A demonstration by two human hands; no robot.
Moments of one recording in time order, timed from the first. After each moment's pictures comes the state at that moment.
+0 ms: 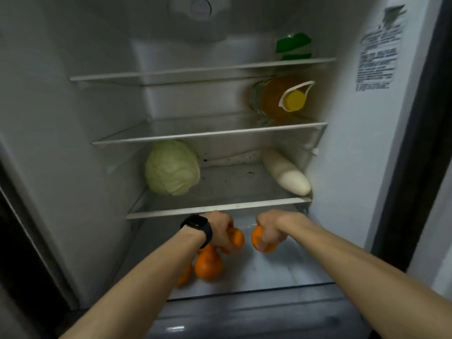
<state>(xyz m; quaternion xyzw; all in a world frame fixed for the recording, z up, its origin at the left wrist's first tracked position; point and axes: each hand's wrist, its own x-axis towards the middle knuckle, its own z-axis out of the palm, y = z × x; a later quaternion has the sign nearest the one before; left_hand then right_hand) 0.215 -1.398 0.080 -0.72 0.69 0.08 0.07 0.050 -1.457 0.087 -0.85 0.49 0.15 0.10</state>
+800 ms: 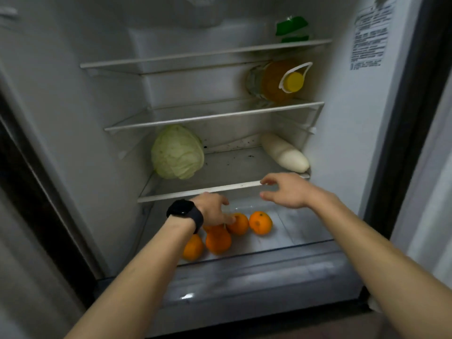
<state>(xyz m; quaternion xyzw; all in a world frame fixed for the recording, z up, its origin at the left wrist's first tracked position) 0.232 -1.341 0.105 -0.73 0.68 0.08 0.02 0.014 -1.405 0.118 -0.85 0.48 -0.13 0.15</state>
